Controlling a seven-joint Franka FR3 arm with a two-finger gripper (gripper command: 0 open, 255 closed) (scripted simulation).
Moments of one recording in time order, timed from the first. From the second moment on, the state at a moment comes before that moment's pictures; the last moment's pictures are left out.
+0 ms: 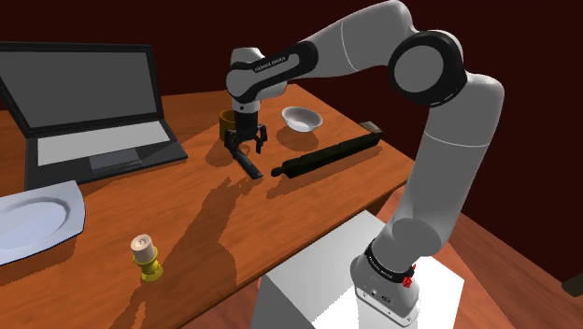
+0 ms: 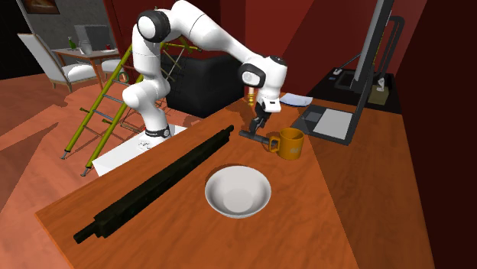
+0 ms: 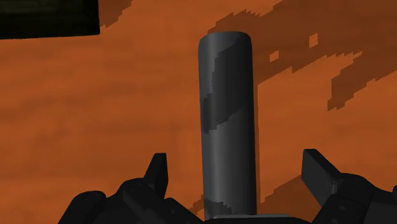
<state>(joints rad) 0.03 0.26 0.10 -1.94 0.08 1.99 0.26</state>
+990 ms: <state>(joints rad) 0.03 0.27 0.10 -1.99 0.08 2.06 0.26</state>
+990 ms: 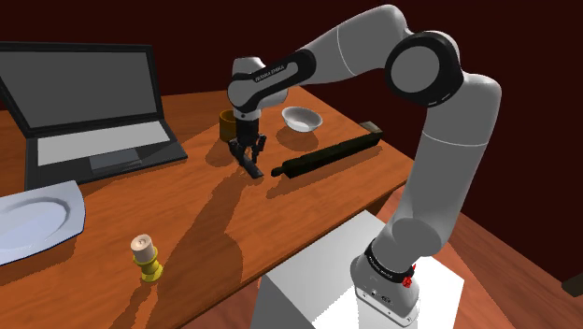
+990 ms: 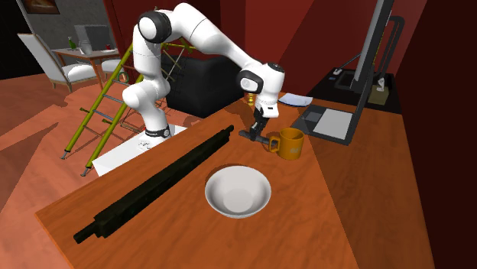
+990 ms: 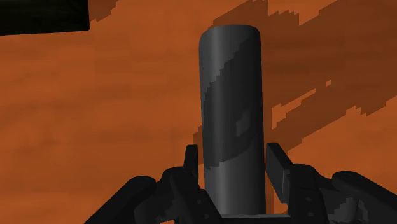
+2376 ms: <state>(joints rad) 0.03 0.20 0.10 -1.92 0.08 1.92 0.27</state>
